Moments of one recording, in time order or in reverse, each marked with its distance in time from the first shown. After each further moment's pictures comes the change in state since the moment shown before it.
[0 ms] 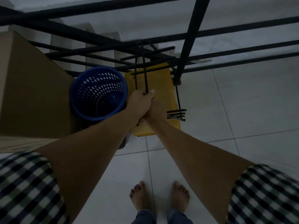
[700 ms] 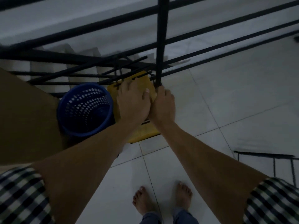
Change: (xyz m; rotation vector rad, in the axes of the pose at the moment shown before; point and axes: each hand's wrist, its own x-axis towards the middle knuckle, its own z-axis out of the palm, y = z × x) left_hand -0.045 0.050 0.023 0.517 0.324 0.456; right_hand -0.032 0.035 -0.067 0.107 0.437 0.160
